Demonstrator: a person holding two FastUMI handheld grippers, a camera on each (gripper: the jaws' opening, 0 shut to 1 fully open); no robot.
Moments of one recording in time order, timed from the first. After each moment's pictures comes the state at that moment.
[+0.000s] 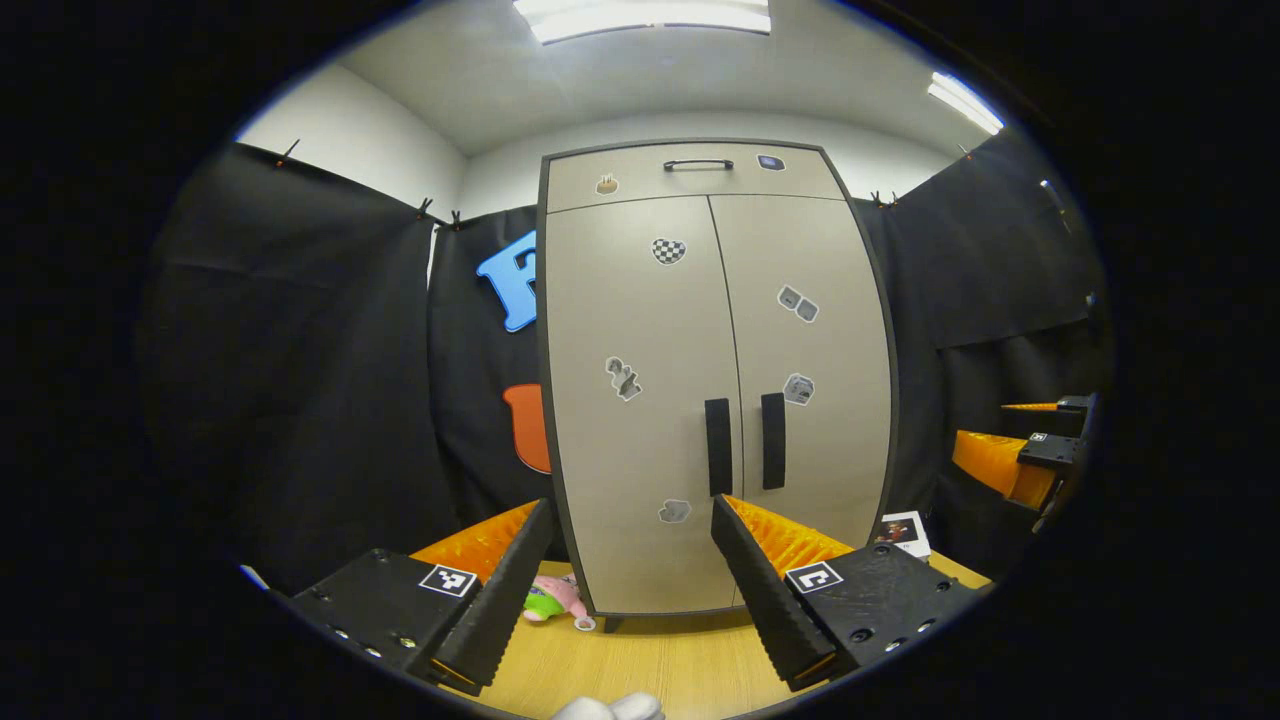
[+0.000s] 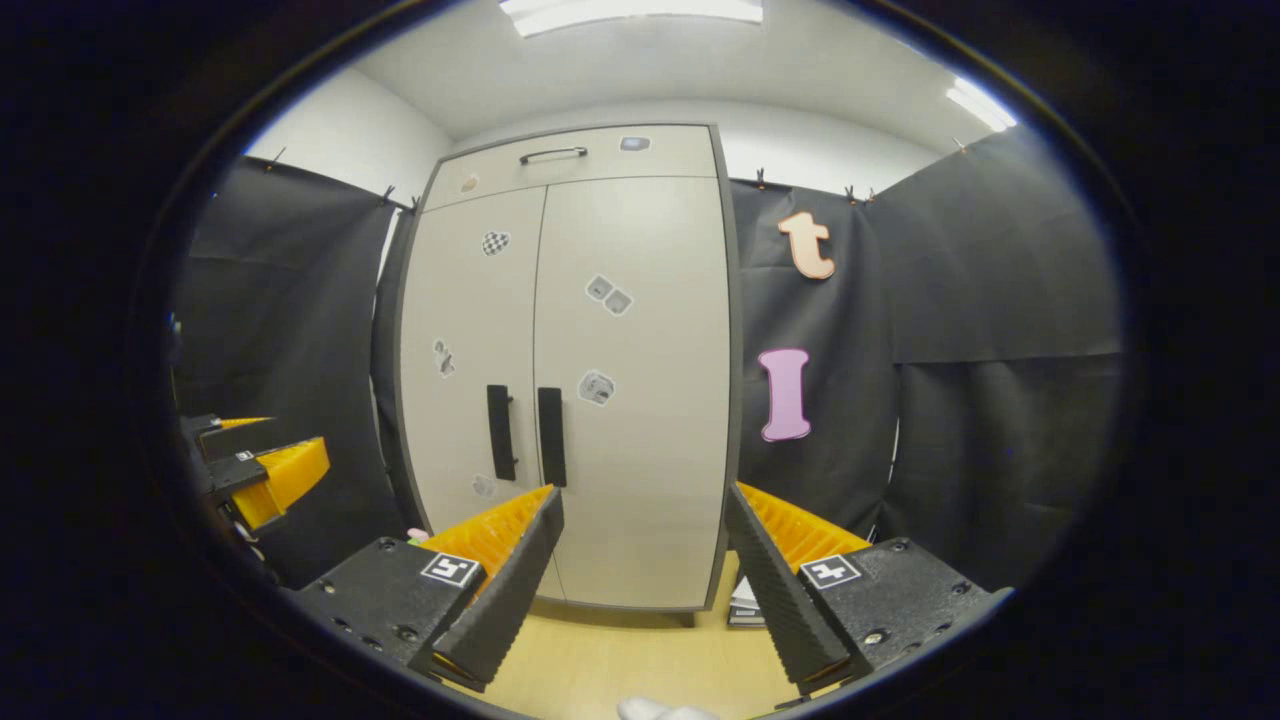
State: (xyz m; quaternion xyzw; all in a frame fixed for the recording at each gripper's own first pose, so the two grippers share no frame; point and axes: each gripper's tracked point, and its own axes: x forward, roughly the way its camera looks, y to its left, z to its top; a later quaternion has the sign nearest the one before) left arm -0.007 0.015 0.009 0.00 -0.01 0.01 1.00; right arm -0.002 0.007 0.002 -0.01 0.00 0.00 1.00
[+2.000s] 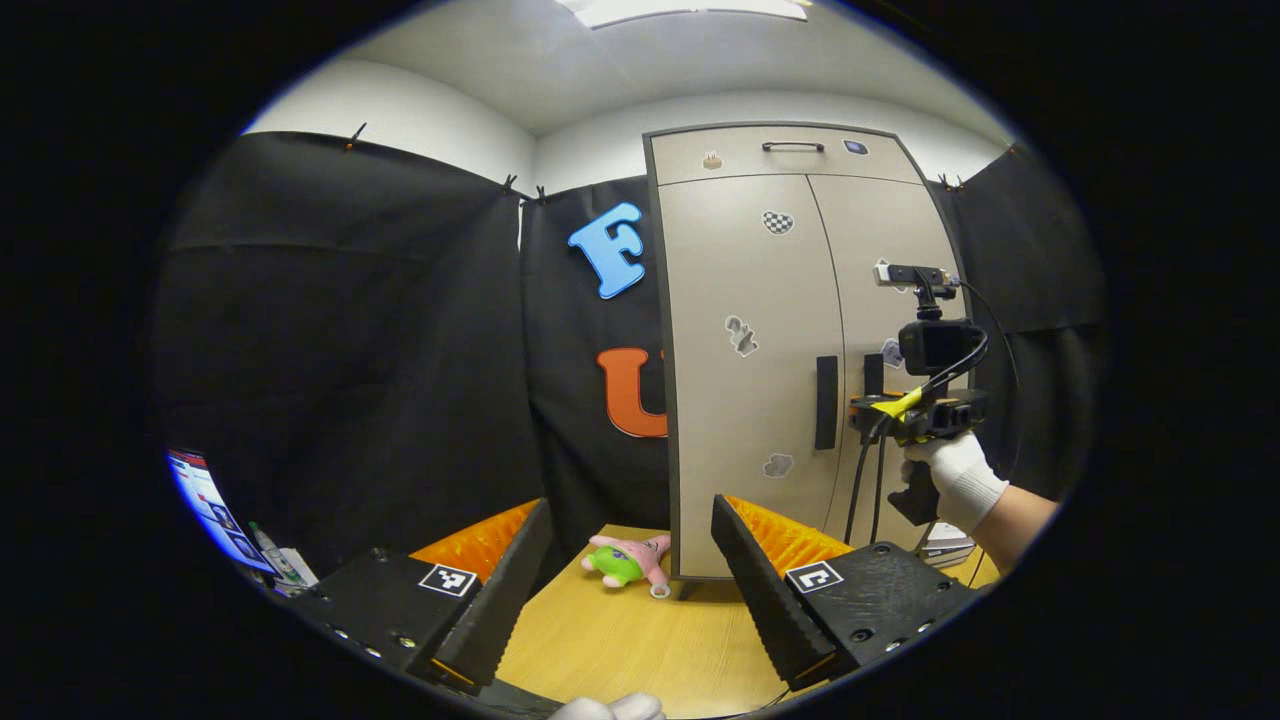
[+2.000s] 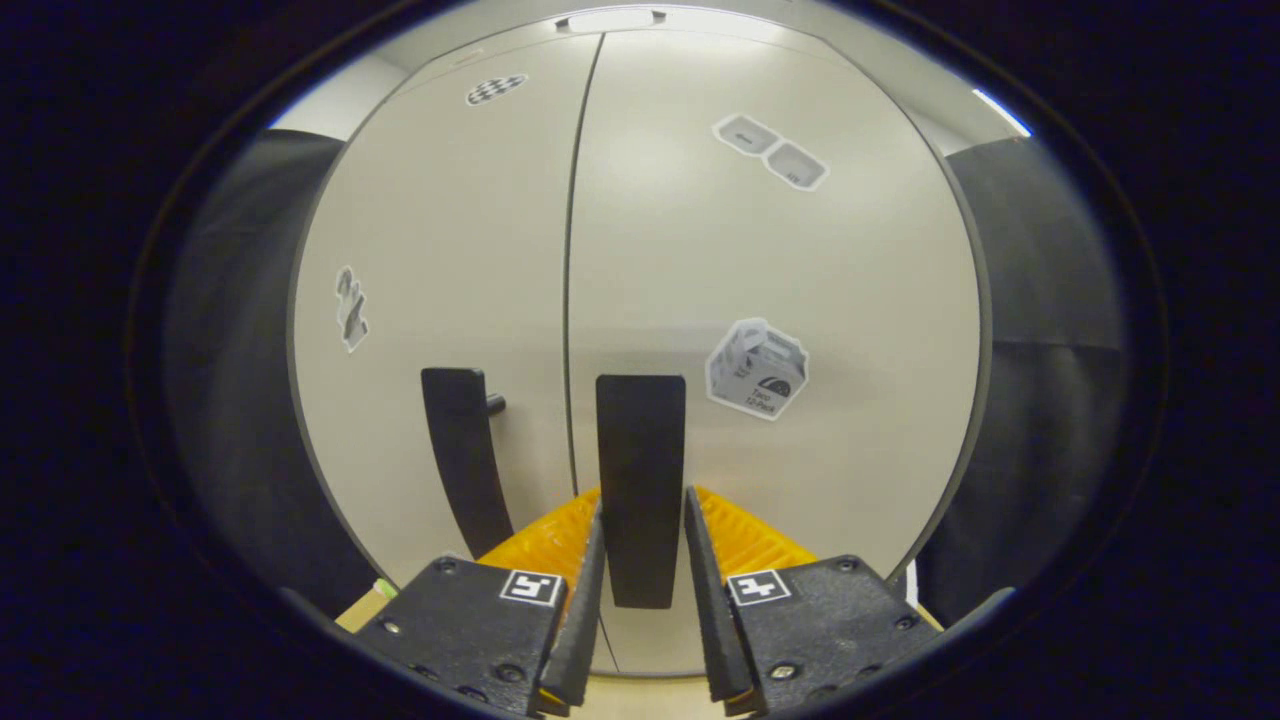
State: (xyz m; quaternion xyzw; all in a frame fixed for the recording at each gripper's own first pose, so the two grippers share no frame) left arm -0.065 0.107 -0.028 -0.02 0.04 0.12 0.99; right arm 0.259 0.121 -0.026 0.00 0.05 -0.02 1.00
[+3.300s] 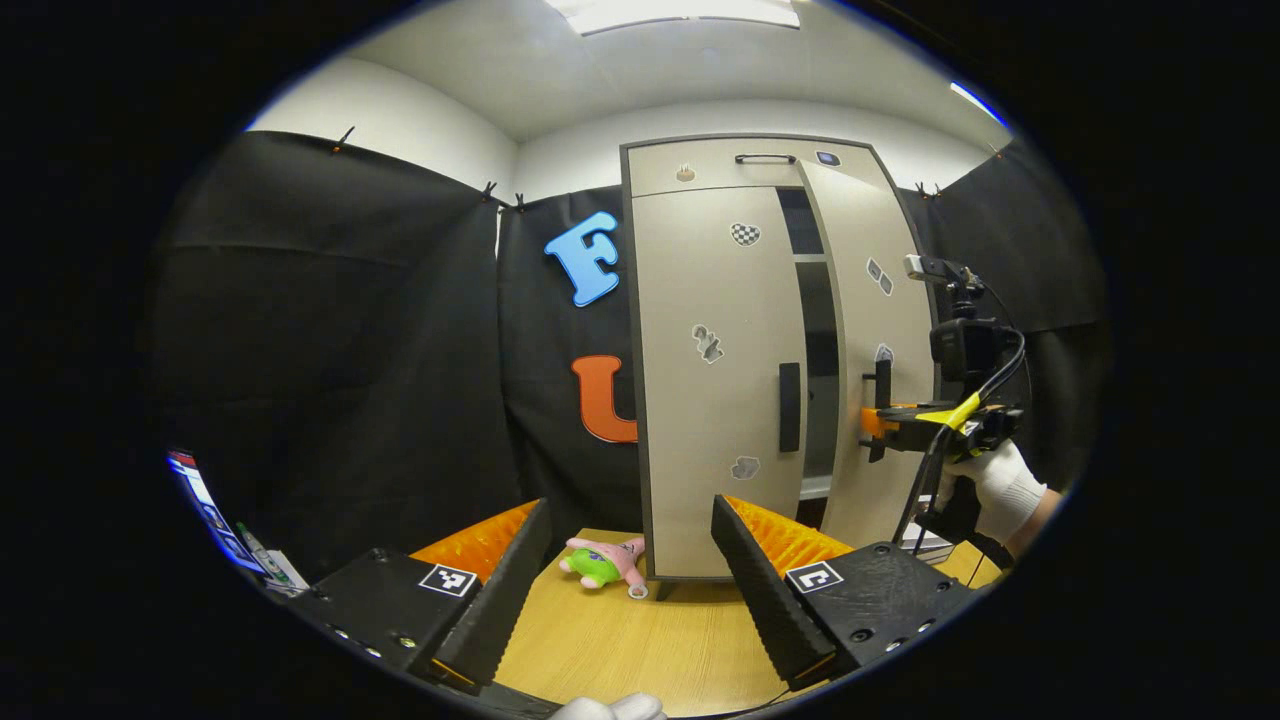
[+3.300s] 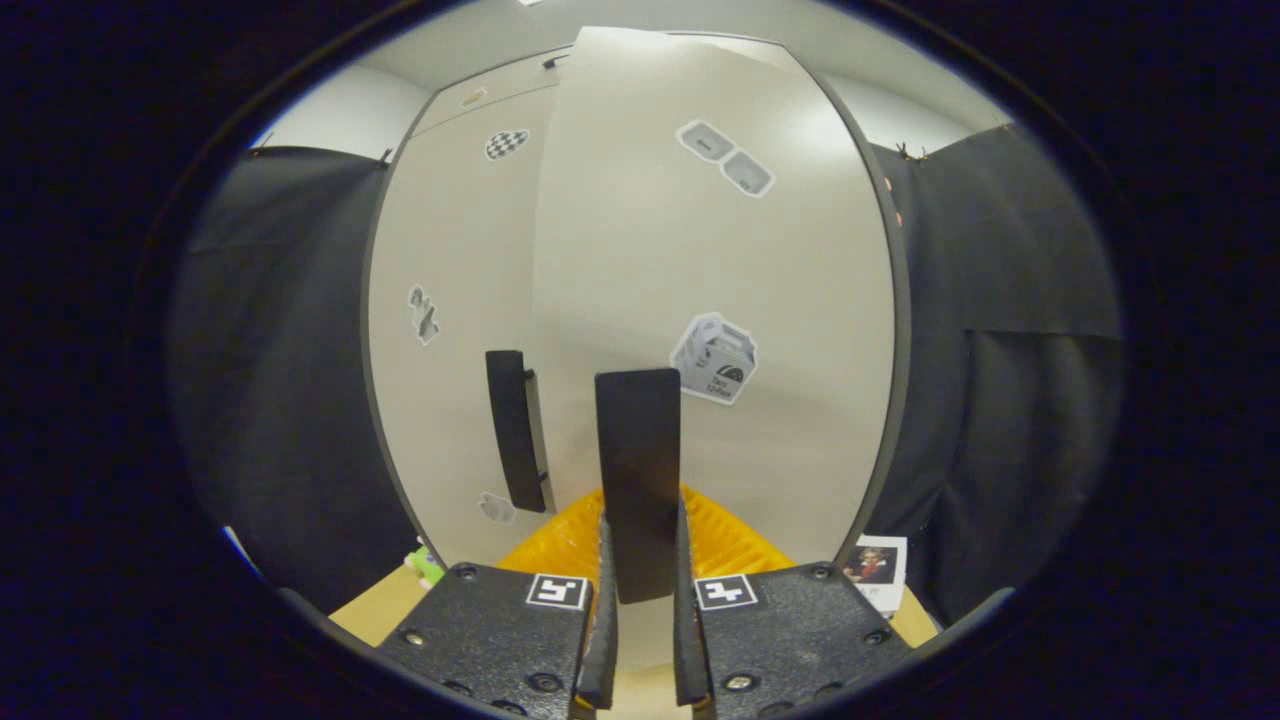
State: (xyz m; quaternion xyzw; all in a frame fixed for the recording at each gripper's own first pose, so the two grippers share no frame) left arm -0.081 0.078 -0.023 -0.01 0.02 0.08 1.00; right arm 0.157 0.085 -0.030 0.00 0.07 0.04 1.00
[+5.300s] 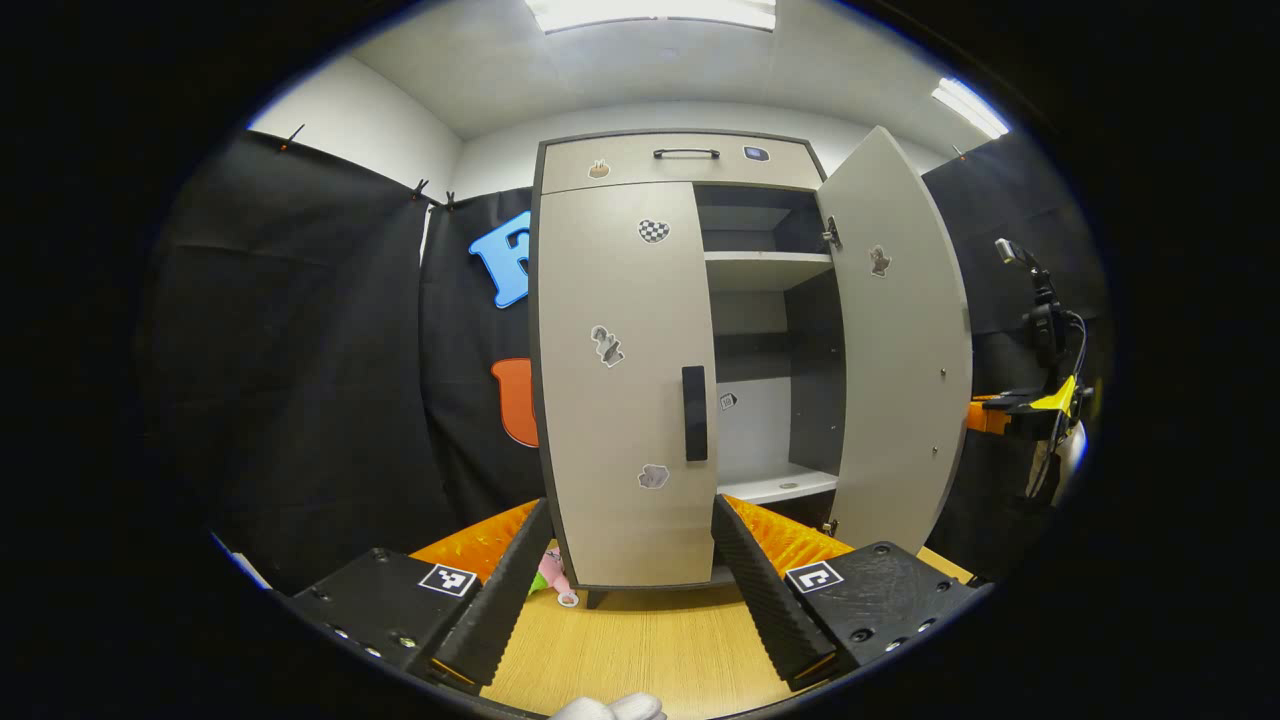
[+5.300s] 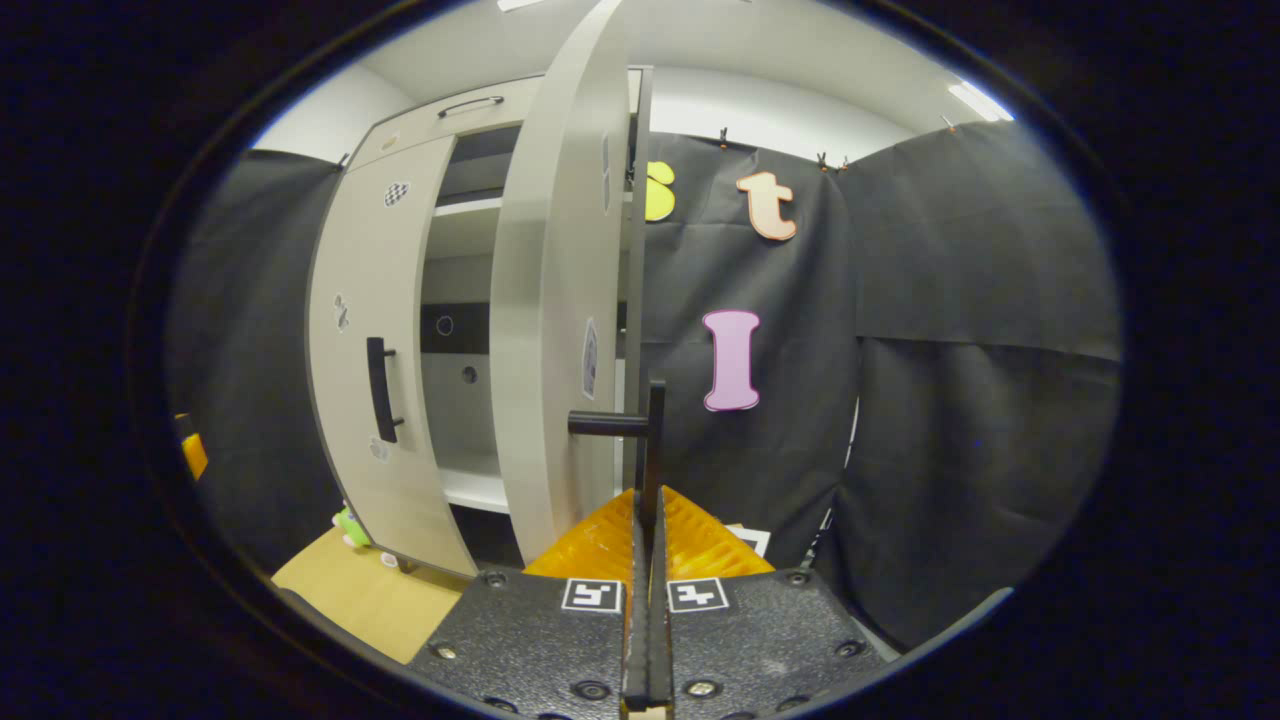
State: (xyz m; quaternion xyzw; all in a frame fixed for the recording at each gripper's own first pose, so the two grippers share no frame) left arm -0.042 -0.003 -0.018 -0.02 0.01 -0.02 1.00; right arm 0.057 -0.113 -0.016 -0.01 0.07 -0.04 1.00
